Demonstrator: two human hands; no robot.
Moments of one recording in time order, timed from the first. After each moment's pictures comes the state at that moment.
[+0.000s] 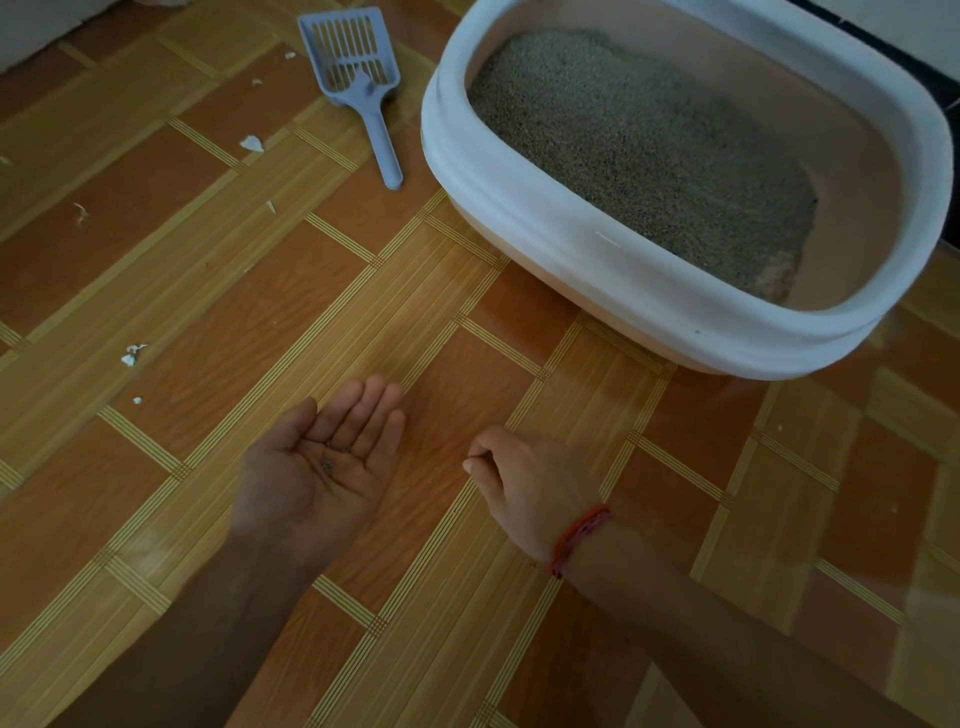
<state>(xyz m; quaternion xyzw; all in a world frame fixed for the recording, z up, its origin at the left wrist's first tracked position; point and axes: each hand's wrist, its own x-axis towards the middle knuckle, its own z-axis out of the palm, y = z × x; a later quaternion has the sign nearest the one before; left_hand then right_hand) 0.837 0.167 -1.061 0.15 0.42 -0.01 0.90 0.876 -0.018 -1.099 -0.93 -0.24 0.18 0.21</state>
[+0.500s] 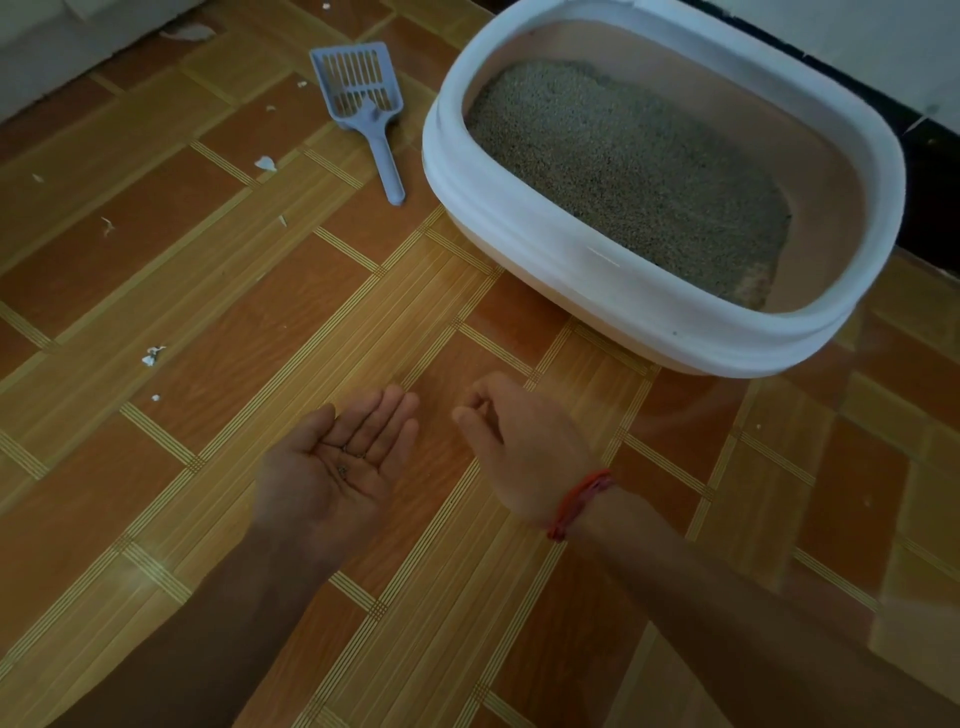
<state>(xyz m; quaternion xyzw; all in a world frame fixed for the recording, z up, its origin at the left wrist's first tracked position) 0.826 0.158 -1.055 0.17 0.41 -0.03 0.90 0.888 -0.005 -1.043 -0.91 -0.18 0.20 0.31</state>
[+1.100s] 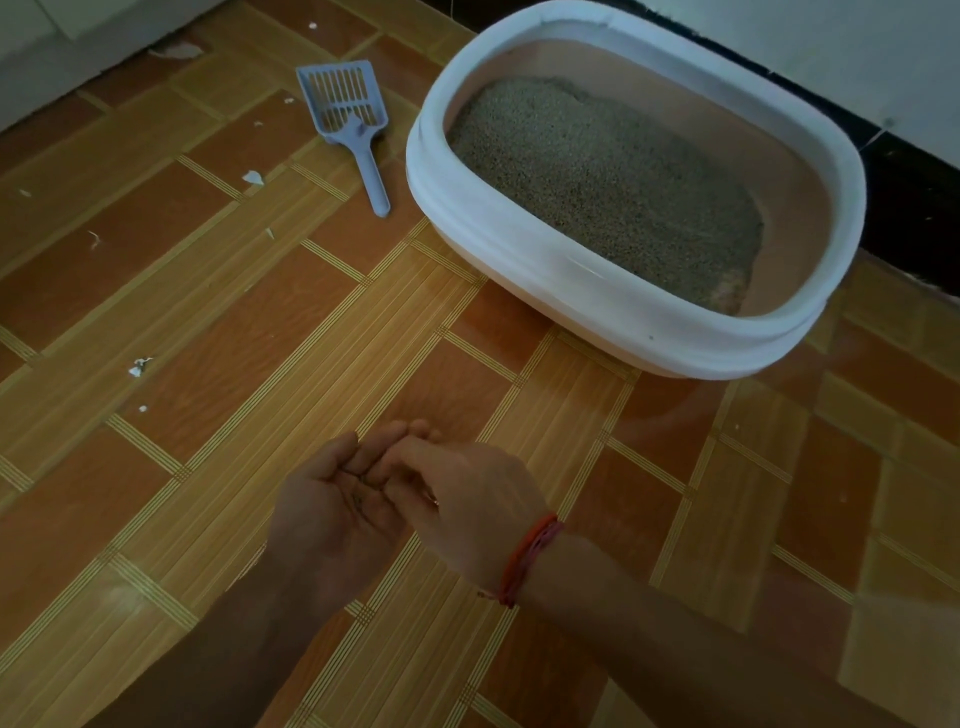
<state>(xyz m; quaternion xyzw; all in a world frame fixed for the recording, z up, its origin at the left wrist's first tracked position) 0.813 0.142 -1.062 0.17 0.38 -0.11 0.90 0.851 0.011 -1.040 -0.89 -0.32 0.14 0.29</state>
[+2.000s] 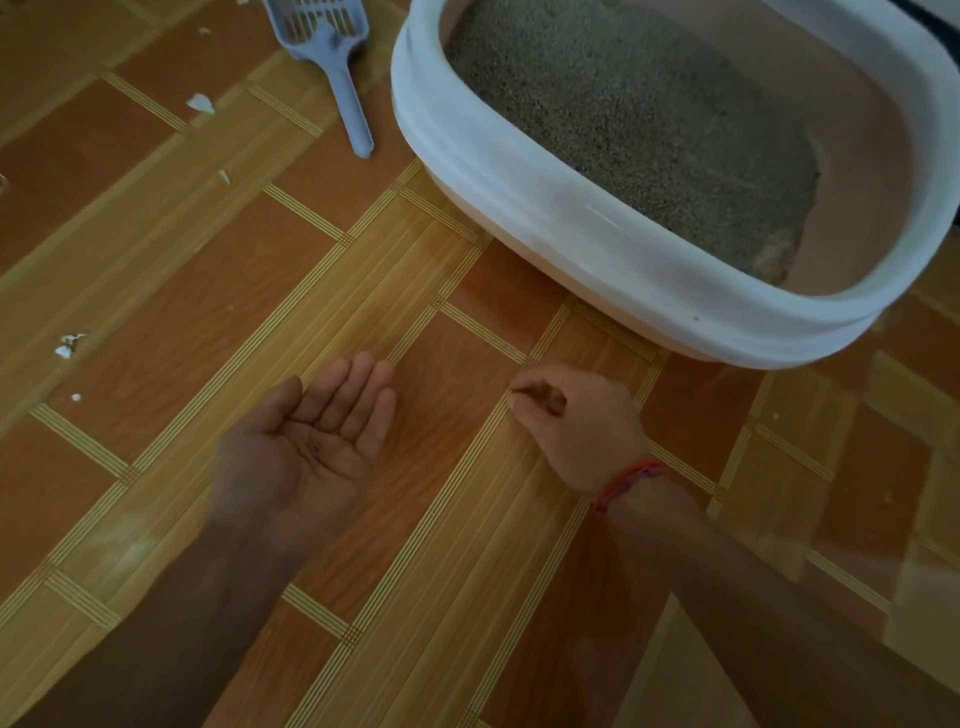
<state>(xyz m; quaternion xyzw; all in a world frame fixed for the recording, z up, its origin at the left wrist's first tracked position) 0.852 0.161 -1.070 0.14 0.43 -0.02 0.89 0.923 -0.051 -1.092 -0.94 -0.10 0.16 0.28</state>
